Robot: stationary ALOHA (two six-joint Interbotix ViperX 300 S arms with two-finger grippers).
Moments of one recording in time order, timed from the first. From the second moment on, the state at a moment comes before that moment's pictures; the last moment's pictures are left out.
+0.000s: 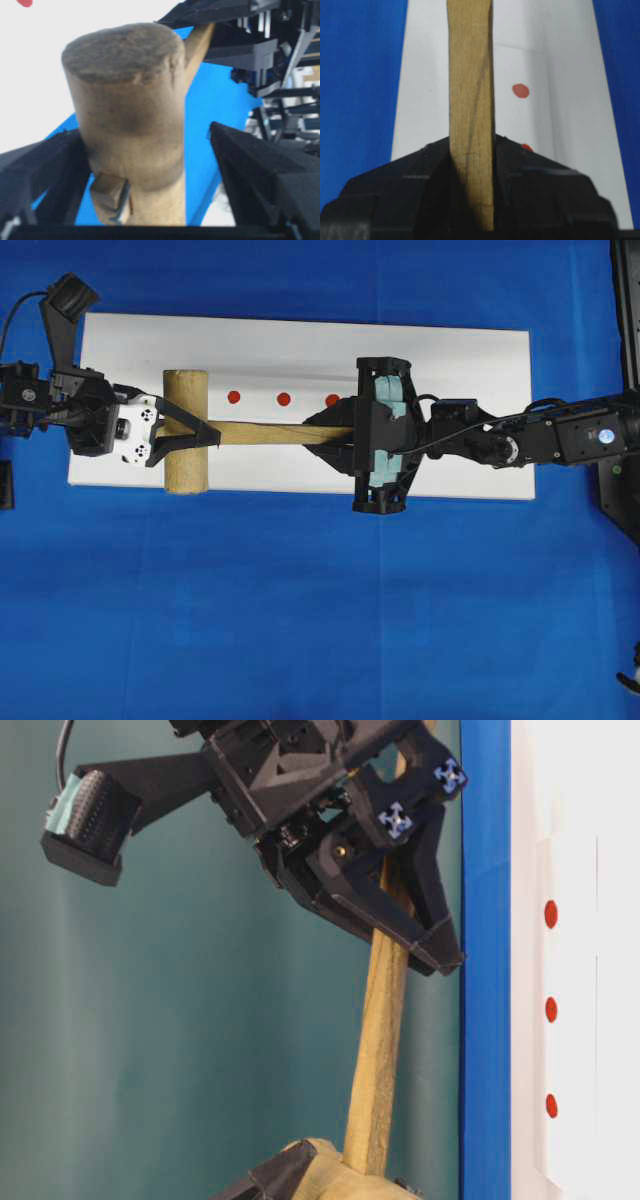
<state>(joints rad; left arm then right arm) 0.02 -0.43 0.99 -0.01 -0.12 -1.16 0.06 -0.04 0.68 1.17 -0.26 -1.13</state>
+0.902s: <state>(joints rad) -0.02 -0.69 1.12 0.00 0.02 -1.04 0.06 -0.23 0.84 1.23 -0.25 -1.08</state>
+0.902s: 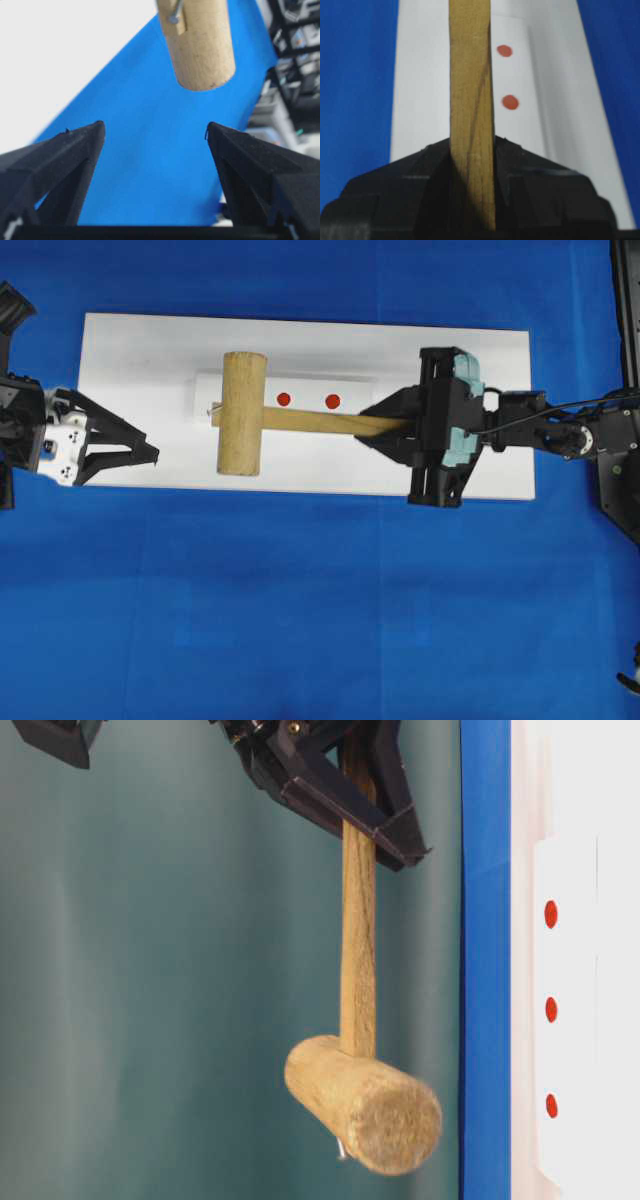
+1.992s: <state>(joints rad) 0.00 -0.78 1.17 0.00 -0.05 0.00 0.50 0.02 0.69 1.49 -0.49 -1.00</state>
